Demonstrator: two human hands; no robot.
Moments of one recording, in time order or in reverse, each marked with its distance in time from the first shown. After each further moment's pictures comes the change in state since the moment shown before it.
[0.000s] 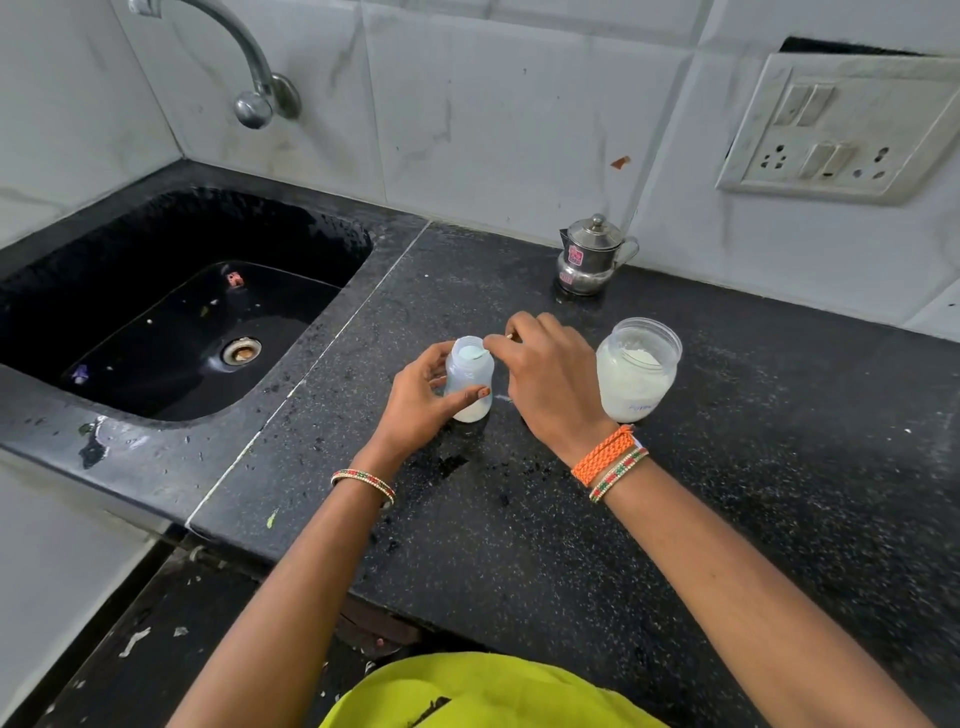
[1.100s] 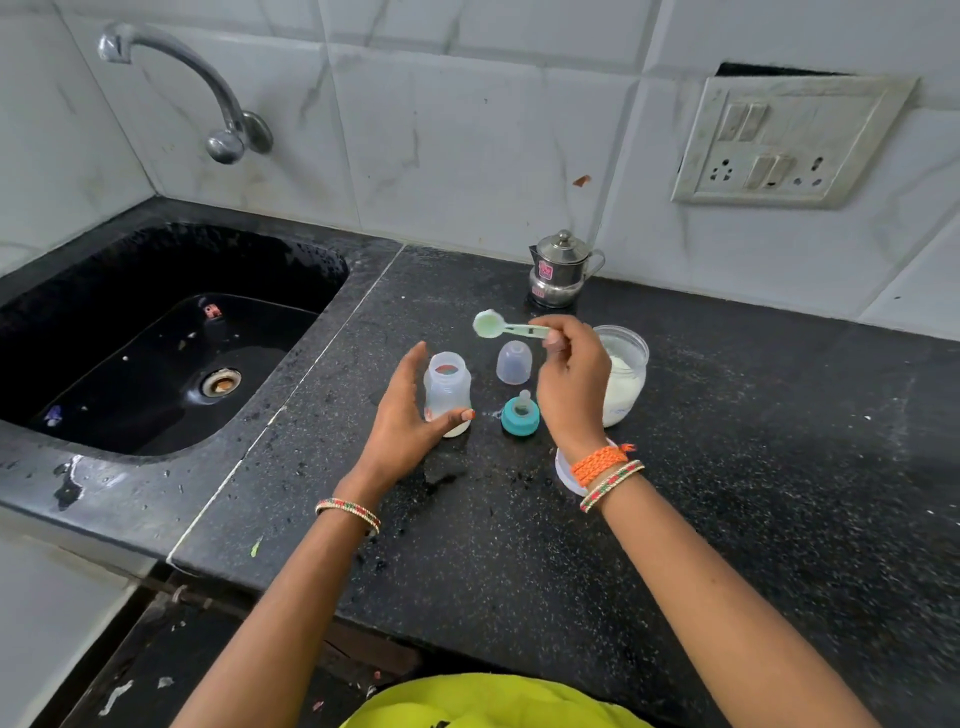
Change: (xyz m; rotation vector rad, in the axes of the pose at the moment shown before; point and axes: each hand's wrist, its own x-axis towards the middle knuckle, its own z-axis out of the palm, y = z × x) left_hand -0.010 -0.002 0.001 0.146 0.005 0.013; right_hand -0.013 0.019 0.009 0.731 0.316 0.716
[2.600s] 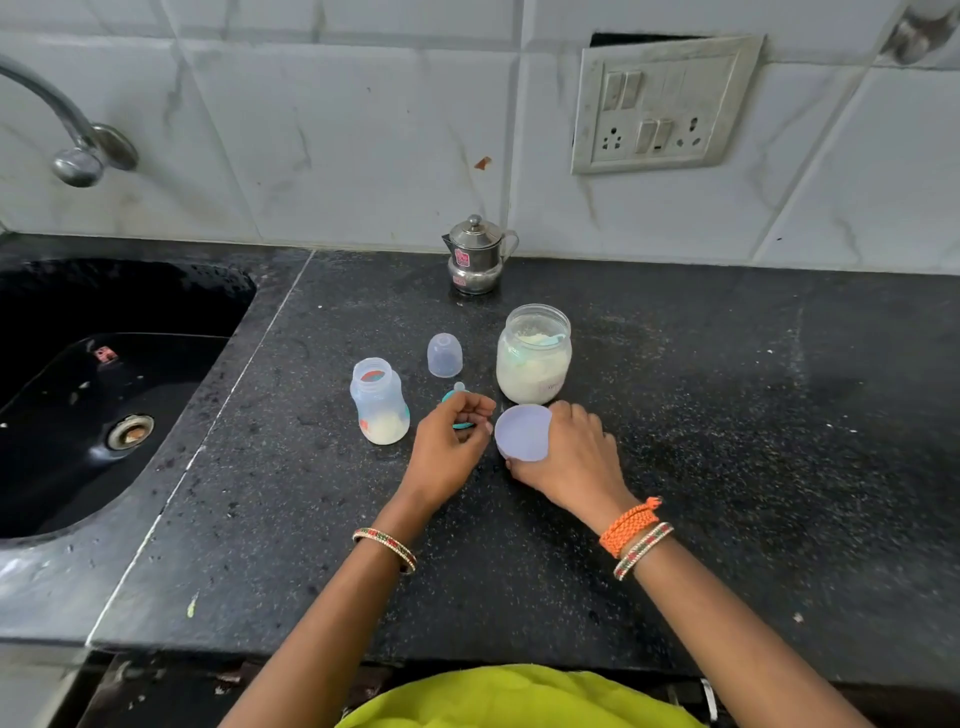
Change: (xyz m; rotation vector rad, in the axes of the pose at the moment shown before) left_hand -0.016 0.047 0.086 -0.198 -0.241 -0.008; right_hand -0.058 0.041 -0.072 -0.819 -0.473 0.299
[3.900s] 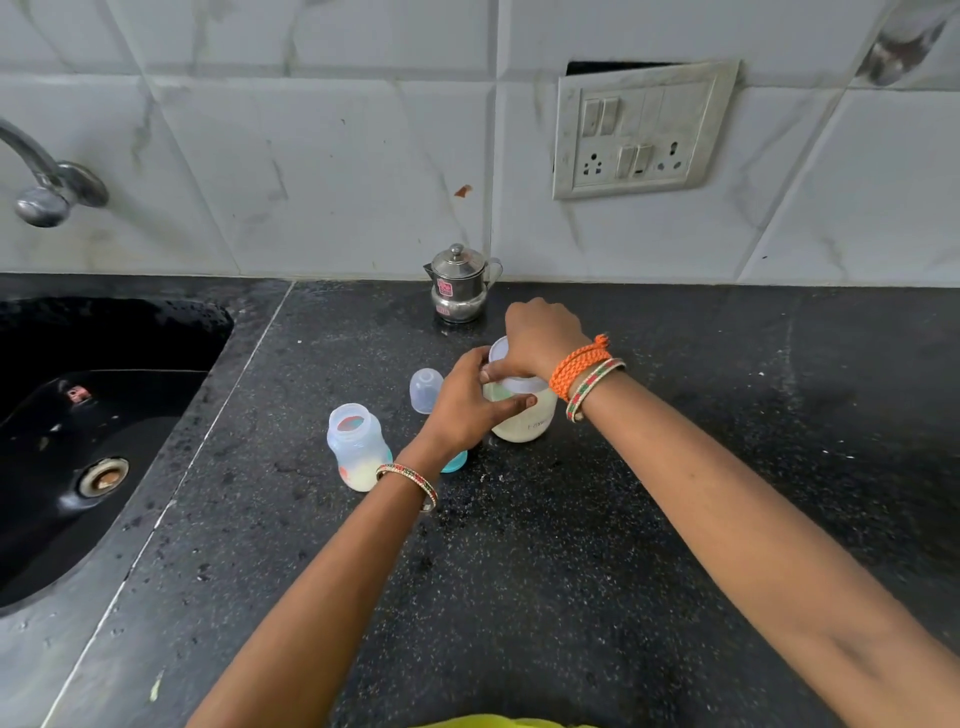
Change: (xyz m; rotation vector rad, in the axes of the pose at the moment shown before) left_hand 0.098 0.020 0.021 0.102 -0.114 0.052; right_hand 0.112 -0.054 -0.099 -0.275 -0.030 -0.181
